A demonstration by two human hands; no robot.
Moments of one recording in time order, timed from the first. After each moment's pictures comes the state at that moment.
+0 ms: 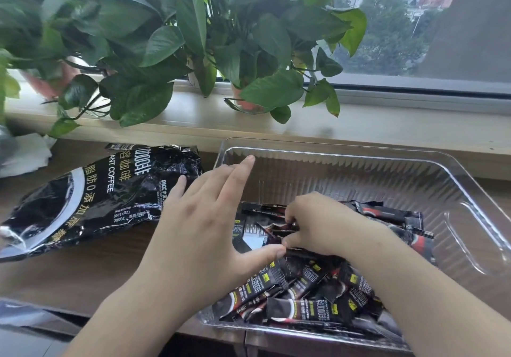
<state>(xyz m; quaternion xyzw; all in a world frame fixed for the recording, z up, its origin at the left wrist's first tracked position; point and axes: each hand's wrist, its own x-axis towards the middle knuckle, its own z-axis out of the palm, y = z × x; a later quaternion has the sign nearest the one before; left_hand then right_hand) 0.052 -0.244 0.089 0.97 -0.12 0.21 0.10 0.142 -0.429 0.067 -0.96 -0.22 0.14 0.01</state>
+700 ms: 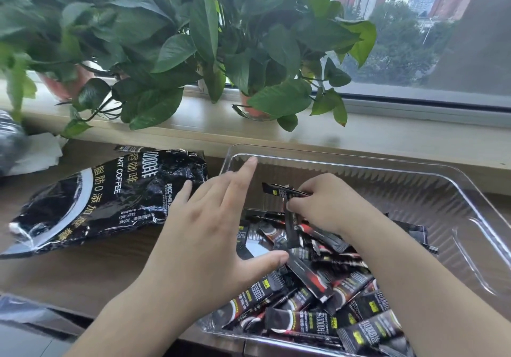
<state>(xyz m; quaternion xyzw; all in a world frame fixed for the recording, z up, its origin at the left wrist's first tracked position) 0.051 -0.246 0.088 0.96 -0.11 0.21 0.11 0.152 -0.430 0.093 -0.93 -0.05 0.12 0.34</state>
